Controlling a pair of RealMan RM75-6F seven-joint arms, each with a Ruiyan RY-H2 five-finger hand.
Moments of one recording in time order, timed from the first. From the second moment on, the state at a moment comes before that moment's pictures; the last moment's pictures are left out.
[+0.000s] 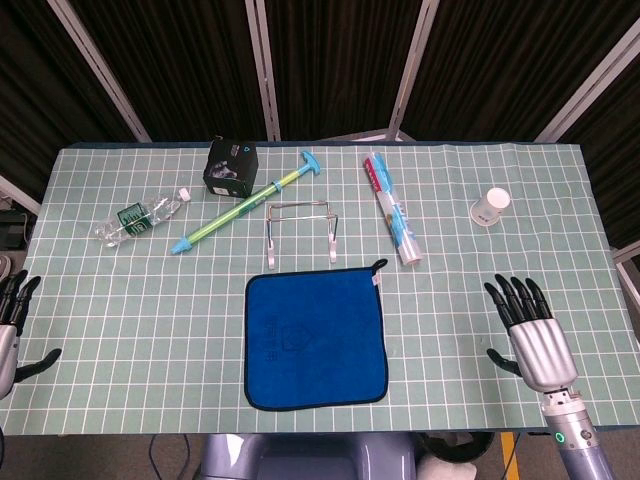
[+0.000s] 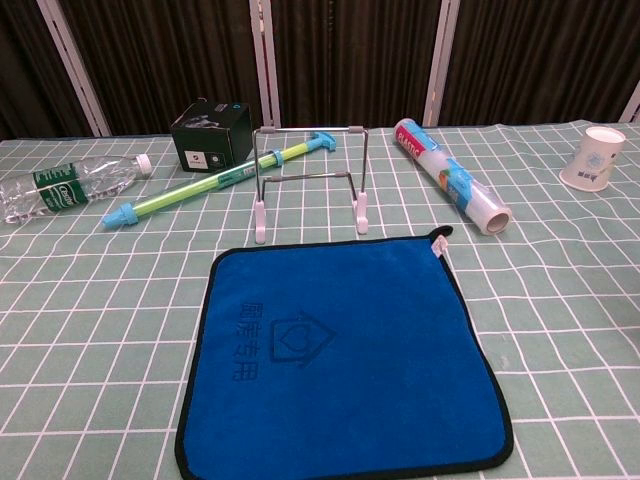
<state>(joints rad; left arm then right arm) -0.05 -1.10 -0.05 -1.70 1.49 1.56 0.16 0.21 -1.25 -0.02 -1.56 -1.59 1.53 -0.18</state>
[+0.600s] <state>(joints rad) -0.06 -1.12 -0.06 -1.69 1.46 1.52 0.19 0.42 -1.34 -0.04 -1.36 -1.77 1.28 0.00</state>
